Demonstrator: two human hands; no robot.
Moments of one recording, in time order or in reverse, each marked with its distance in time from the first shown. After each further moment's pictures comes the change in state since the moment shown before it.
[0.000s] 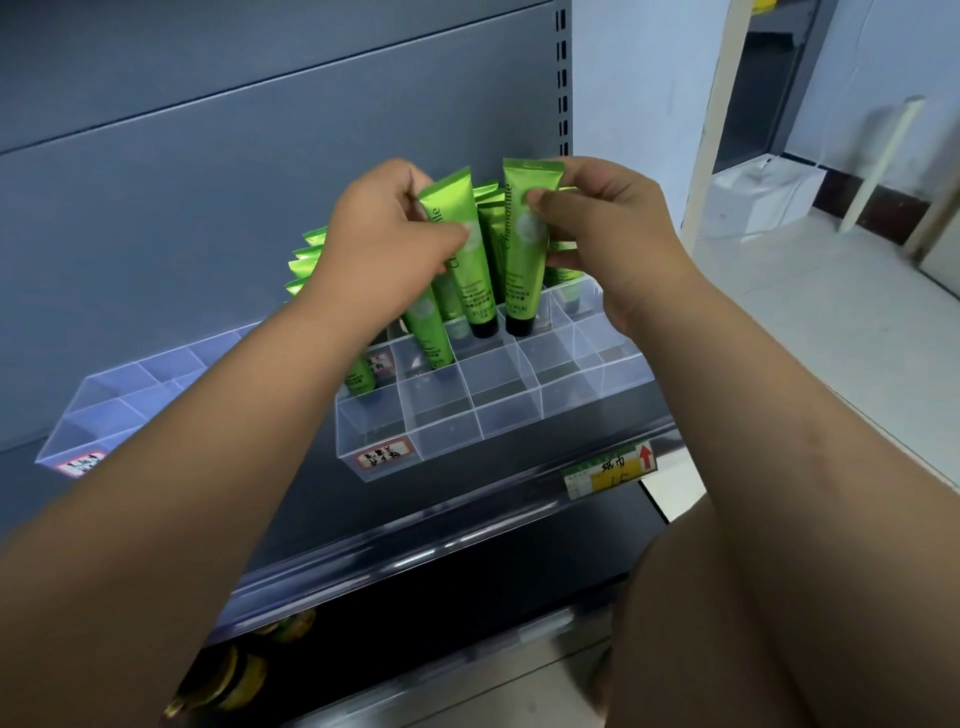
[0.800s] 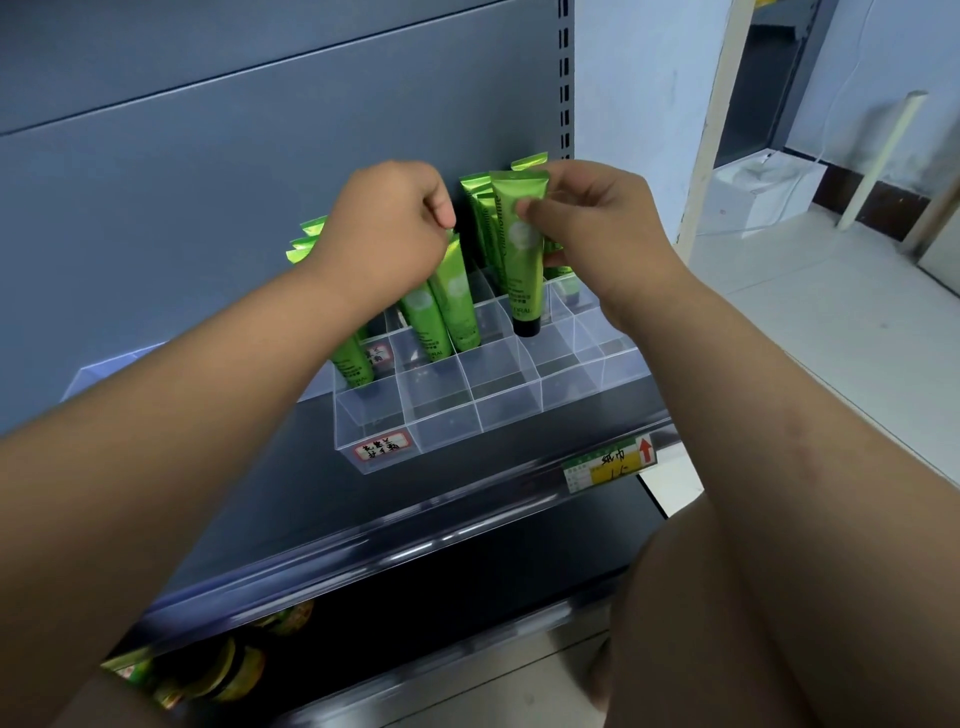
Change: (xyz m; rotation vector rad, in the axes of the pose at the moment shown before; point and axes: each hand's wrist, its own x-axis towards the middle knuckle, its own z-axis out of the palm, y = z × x) left_hand 0.027 -0.022 -0.001 0.499 -0.069 0.274; right_hand -0.005 0.003 0.005 -0.132 -0.033 -0.067
